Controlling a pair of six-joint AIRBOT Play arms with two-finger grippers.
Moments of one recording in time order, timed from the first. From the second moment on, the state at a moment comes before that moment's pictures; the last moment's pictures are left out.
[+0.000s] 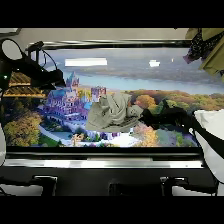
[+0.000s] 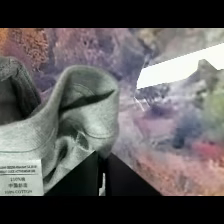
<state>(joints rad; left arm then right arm) -0.14 -1.61 1.94 1.38 -1.62 -1.81 -0.01 -1.49 0.79 2.54 -0.79 -1.72</state>
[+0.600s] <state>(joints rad) -0.02 -1.45 1.30 1.12 -1.45 -1.68 -0.01 -1.42 0.80 2.49 -0.88 -1.77</state>
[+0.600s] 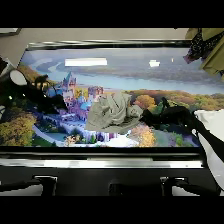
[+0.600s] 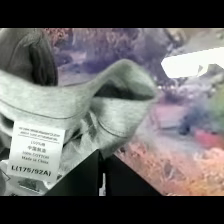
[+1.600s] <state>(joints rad) -0.11 -1.48 0.83 0.74 -0.97 -1.34 -0.01 -1.36 0.80 2.50 -1.07 -1.77</state>
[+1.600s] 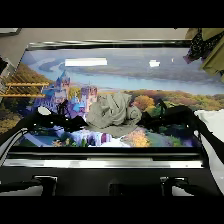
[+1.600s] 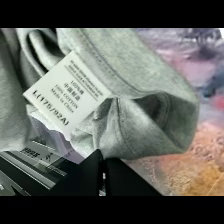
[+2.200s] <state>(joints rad) -0.14 -1.48 0.95 0.74 -0.94 -1.34 -0.01 -1.16 0.82 2.50 -1.07 -1.81</state>
